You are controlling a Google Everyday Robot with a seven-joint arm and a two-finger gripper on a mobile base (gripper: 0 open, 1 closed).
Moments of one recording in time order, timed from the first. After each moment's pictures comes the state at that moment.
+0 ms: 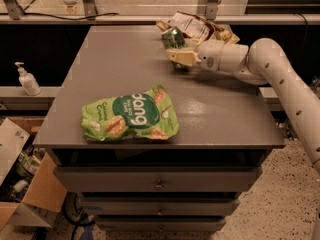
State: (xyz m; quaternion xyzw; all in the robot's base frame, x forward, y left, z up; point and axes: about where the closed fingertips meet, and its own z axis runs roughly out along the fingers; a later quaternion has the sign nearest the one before) arm 0.752 -0.064 0.875 -0.37 0.63 0.36 0.58
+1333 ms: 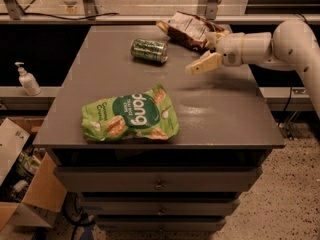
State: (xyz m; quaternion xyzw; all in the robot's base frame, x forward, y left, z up) arm 0.735 -0.123 0.871 -0.44 0.67 0.28 0.53
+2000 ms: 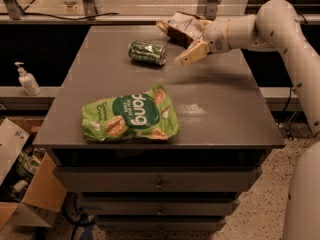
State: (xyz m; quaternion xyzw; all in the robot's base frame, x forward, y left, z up) arm 0.764 -0.090 0.888 -0.49 0.67 0.25 0.51
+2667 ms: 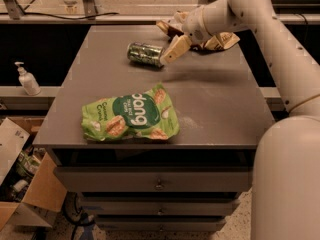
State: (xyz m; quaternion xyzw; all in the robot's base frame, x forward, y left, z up) arm 0.775 -0.039 0.892 -0.57 0.66 0.19 0.45
